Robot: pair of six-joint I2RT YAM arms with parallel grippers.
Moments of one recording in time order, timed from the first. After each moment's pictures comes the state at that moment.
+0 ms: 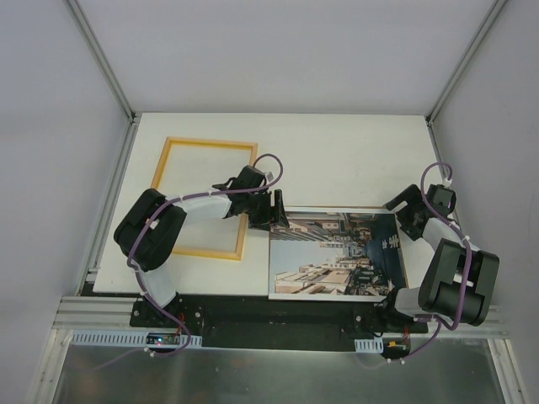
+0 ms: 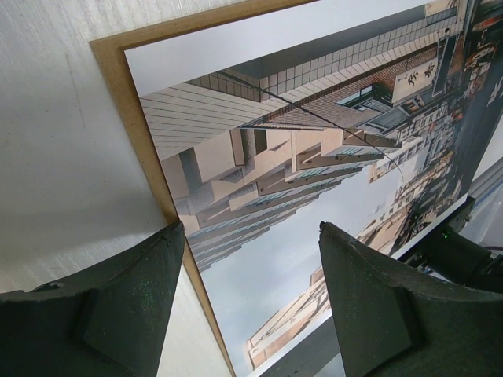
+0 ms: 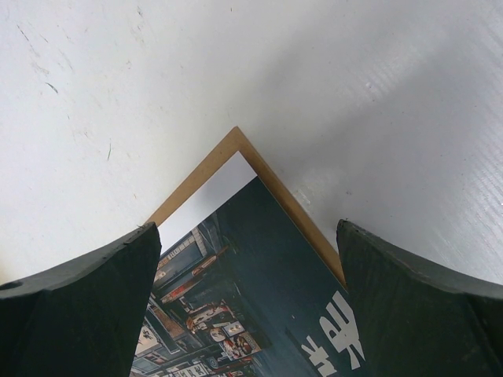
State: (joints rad) left arm -0.64 1.77 1.00 -0.18 0.41 -0.74; right arm -0.32 1.35 0.59 -0.12 -0.19 0.60
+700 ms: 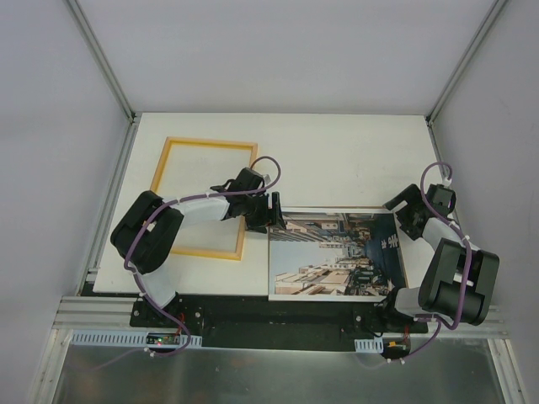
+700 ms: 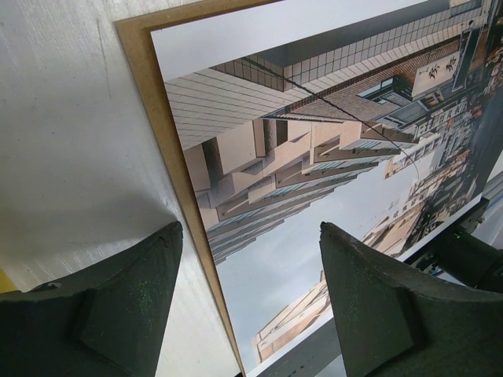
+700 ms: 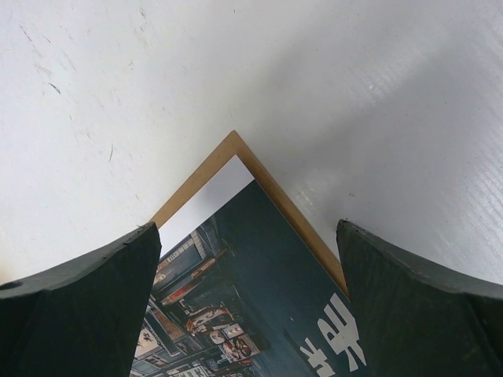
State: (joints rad) left arm -0.64 1.74 0.97 -0.21 0.38 -0.74; right arm -0.32 1.36 0.59 -0.12 -0.19 0.60
